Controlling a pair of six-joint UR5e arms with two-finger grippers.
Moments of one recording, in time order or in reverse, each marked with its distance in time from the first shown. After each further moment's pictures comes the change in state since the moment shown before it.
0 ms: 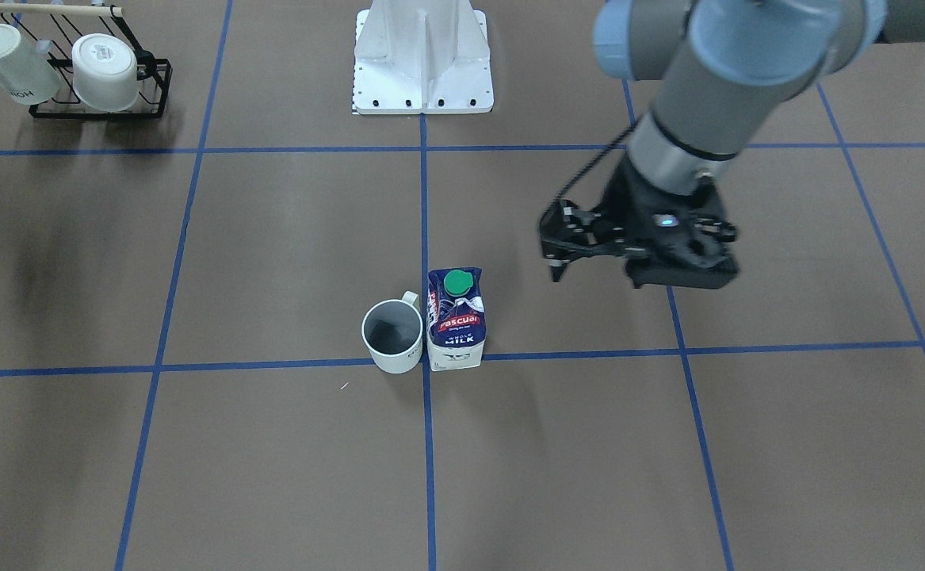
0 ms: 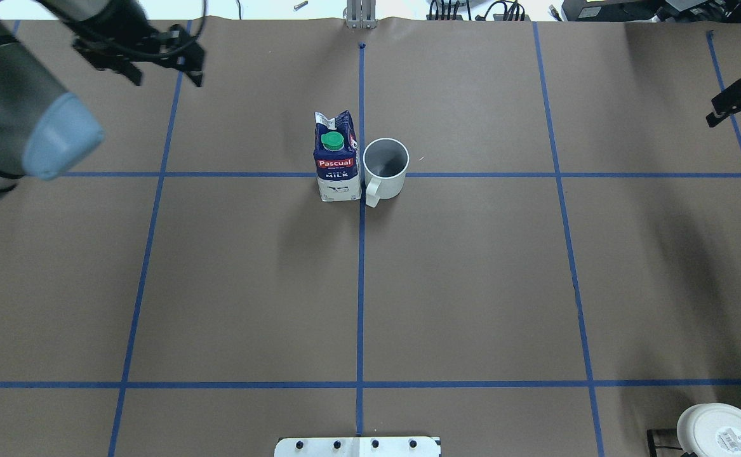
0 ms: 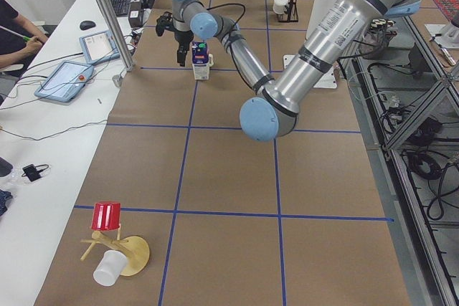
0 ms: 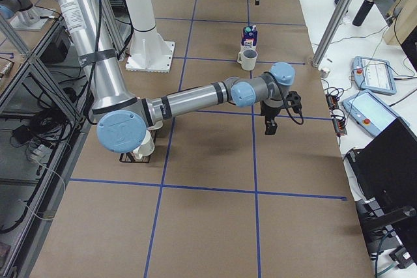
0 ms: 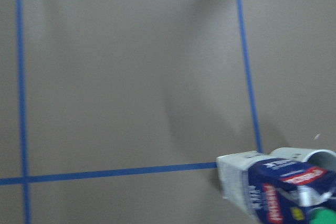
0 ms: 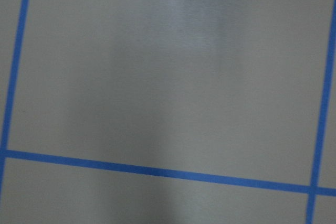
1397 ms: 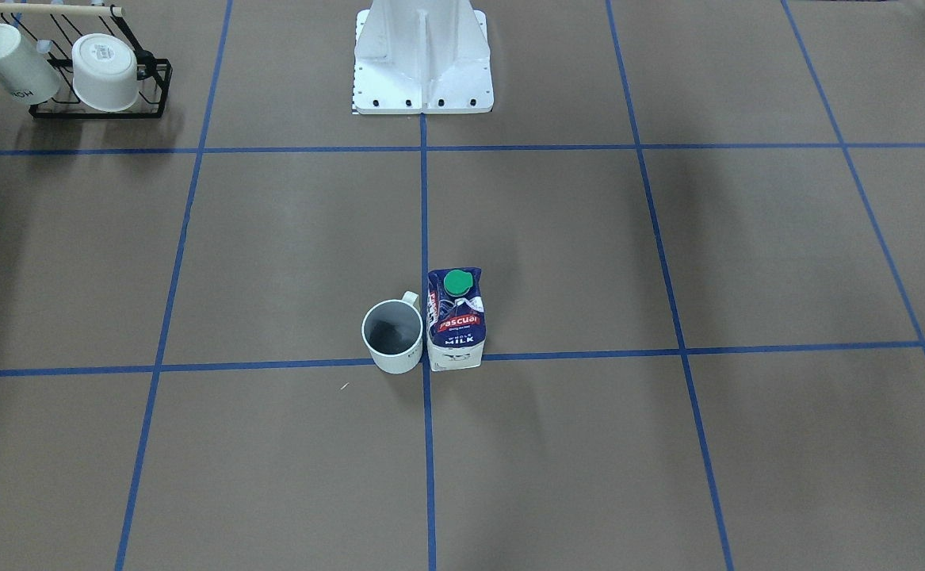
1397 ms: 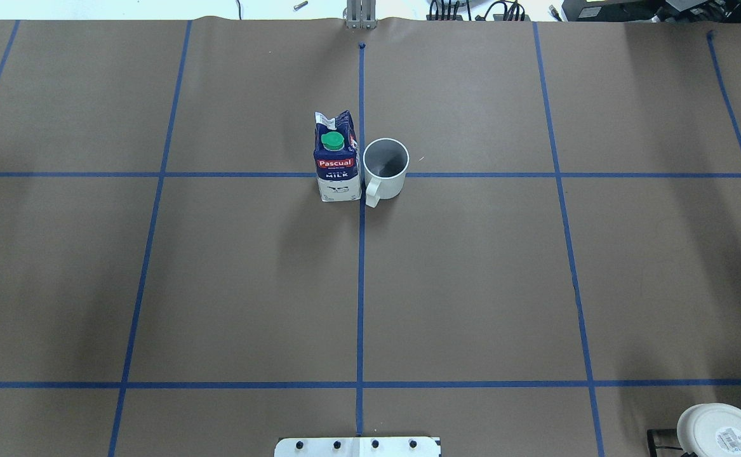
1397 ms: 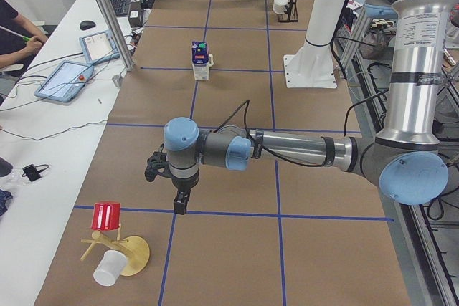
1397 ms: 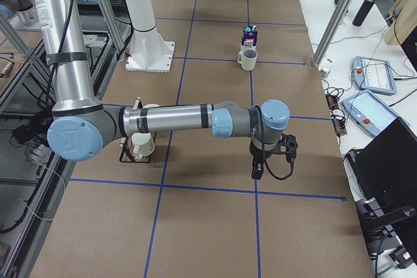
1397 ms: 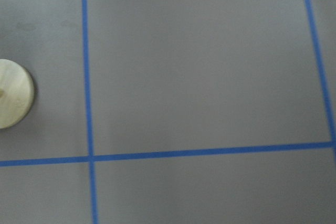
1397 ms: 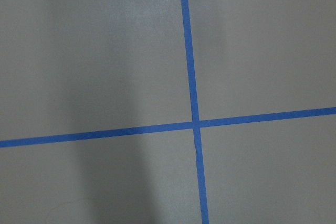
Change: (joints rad) left arm -0.493 0.541 0.186 -0.150 -0.058 0.749; right arm 0.176 -0.109 0.038 -0.133 0.017 -0.064
